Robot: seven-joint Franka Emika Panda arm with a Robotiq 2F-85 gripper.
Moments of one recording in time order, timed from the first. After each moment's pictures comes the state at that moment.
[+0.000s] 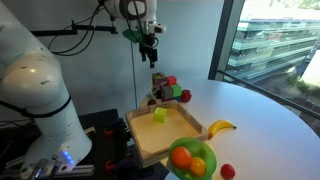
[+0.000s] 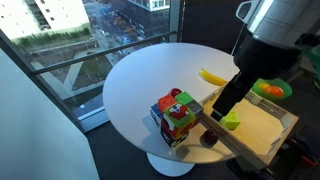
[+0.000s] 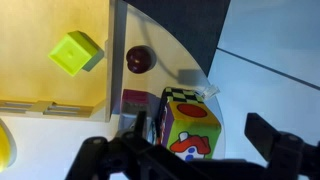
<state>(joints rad) 0.22 -0.38 0.21 -2.53 0.22 2.23 0.13</state>
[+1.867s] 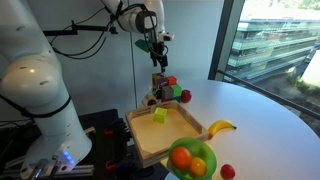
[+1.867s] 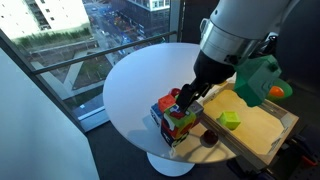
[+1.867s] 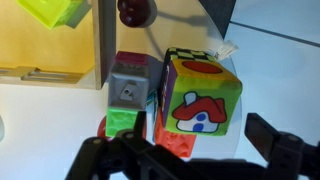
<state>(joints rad) 0.21 -0.12 0.24 -2.41 0.08 2.44 0.26</state>
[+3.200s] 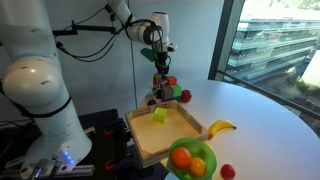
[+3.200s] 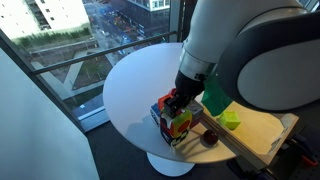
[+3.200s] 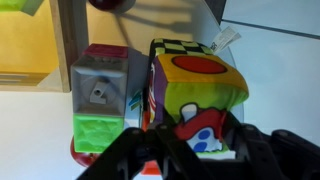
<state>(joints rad) 0.22 0.08 0.24 -2.32 0.09 2.55 0.28</state>
